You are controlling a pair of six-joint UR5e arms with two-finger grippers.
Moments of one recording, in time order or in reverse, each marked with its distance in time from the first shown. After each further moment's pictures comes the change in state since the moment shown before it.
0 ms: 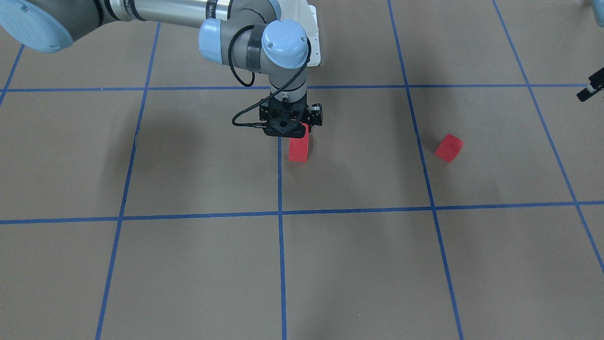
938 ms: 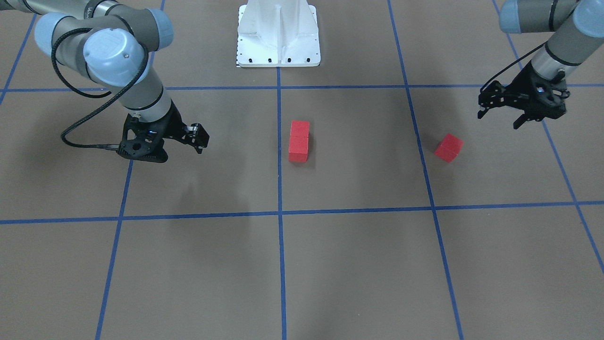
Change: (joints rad) left arm 0.489 -0.073 -0.091 -0.106 0.389 0.036; right arm 0.259 -0.387 0.247 -0.012 0.114 -0.262
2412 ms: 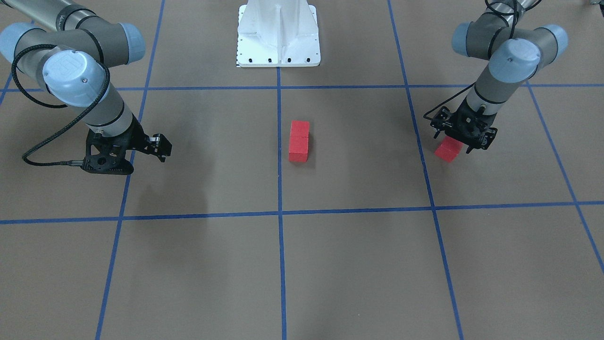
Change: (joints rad) left arm 0.181 -0.197 0.162 0.067 0.126 0.077; right arm 0.037 -0.088 -0.010 0.008 -0.007 -0.157
